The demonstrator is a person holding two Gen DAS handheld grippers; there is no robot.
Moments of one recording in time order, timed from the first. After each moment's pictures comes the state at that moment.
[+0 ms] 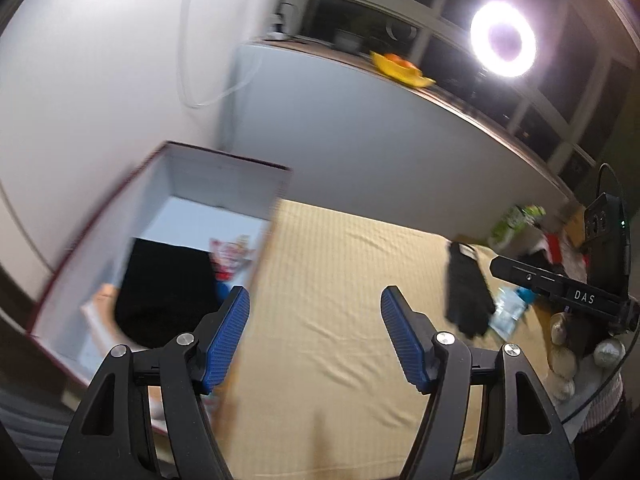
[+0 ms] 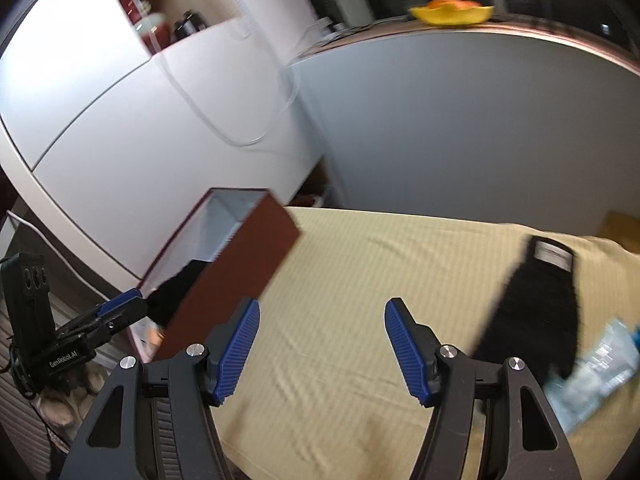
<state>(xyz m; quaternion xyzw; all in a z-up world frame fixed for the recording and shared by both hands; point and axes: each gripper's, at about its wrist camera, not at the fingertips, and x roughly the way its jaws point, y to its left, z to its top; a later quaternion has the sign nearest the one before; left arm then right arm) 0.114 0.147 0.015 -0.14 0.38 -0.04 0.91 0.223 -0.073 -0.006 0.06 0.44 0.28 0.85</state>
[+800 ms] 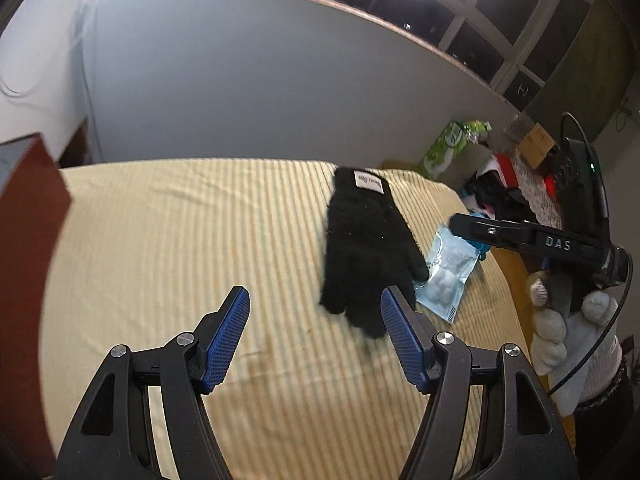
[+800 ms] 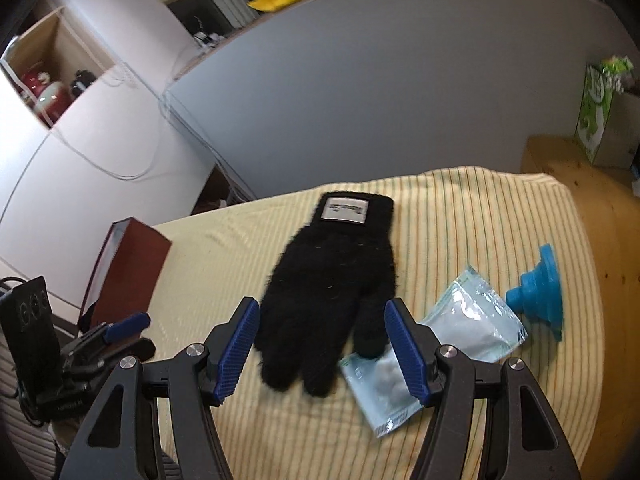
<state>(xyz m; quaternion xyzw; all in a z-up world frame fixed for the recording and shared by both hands) 0.213 -0.035 -0.052 -0.09 0.47 -0.17 0.86 0.278 -0.257 -0.070 0.13 0.51 0.18 0.83</state>
